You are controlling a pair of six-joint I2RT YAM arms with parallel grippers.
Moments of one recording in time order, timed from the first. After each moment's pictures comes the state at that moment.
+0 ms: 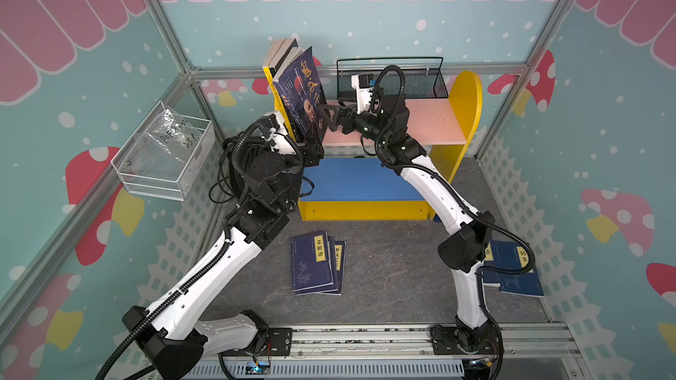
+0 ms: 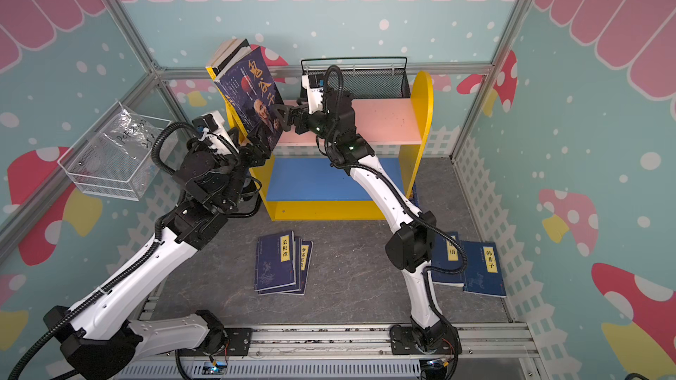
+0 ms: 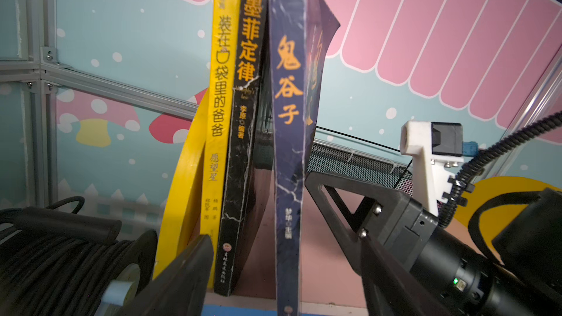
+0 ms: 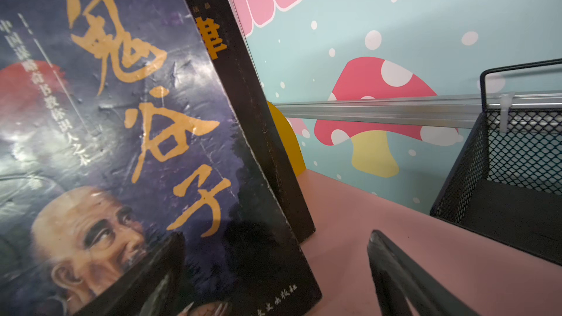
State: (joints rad) left arm -0.60 1.21 1.36 0.05 -0.52 -0.23; right arm 0.58 2.11 2.32 -0.06 -0.36 0.36
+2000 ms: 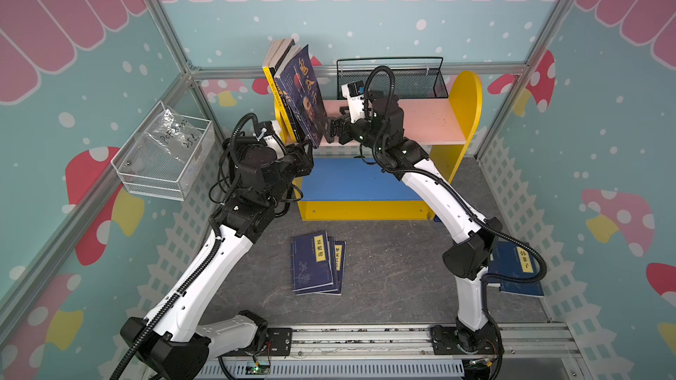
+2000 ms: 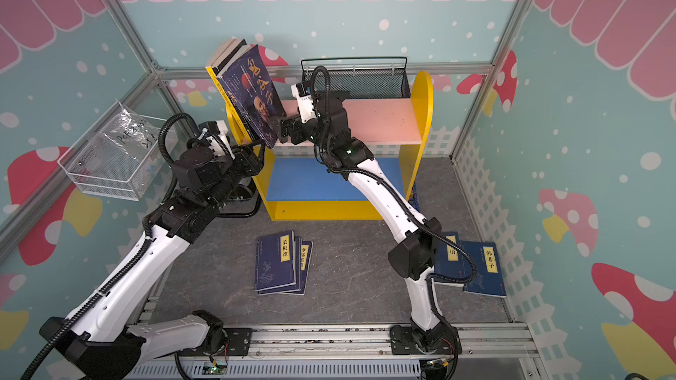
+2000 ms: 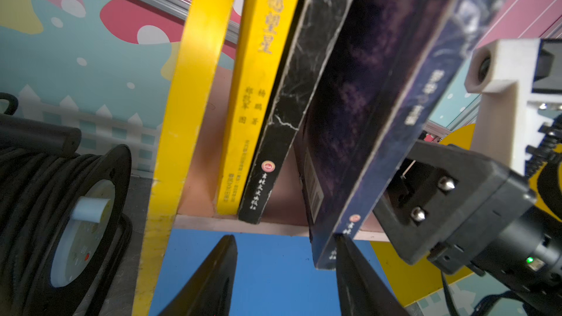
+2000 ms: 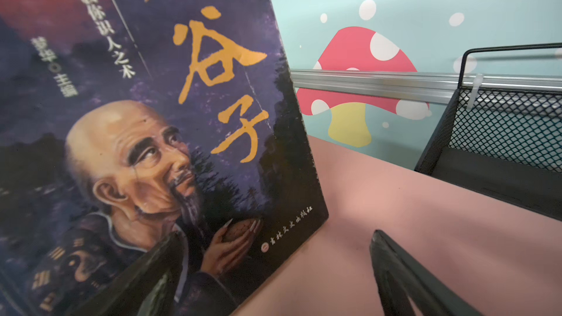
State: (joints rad) left arm -0.42 1.21 1.35 -0.23 -0.16 -0.48; right arm 0.64 2.06 2.31 -0.28 -0.20 0.18
